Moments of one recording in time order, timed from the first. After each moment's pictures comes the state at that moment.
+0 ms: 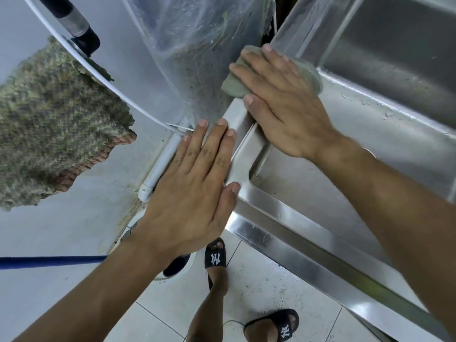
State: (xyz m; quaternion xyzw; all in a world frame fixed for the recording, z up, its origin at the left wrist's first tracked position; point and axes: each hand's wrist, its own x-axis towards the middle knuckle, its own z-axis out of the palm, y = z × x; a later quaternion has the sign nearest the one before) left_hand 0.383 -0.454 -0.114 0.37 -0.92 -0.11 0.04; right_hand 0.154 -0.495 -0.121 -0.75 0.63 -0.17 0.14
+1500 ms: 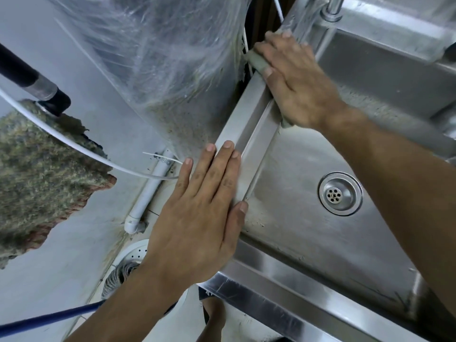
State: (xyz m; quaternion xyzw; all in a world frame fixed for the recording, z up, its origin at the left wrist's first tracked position) left_hand 0.339 -0.482 -0.117 0.35 -0.93 -0.12 0.05; right_hand 0.064 -0.571 -0.115 -0.69 0.70 -0.15 0.11
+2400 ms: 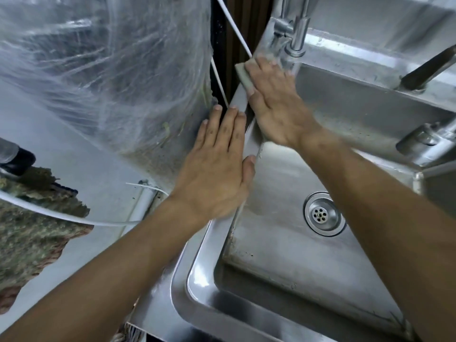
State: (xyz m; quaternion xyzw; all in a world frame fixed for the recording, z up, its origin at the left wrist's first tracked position) left_hand 0.232 -0.580 -0.118 0.35 -0.93 -0.10 0.01; right_hand 0.045 -0.591 -0.118 -0.62 0.75 -0.18 0.15
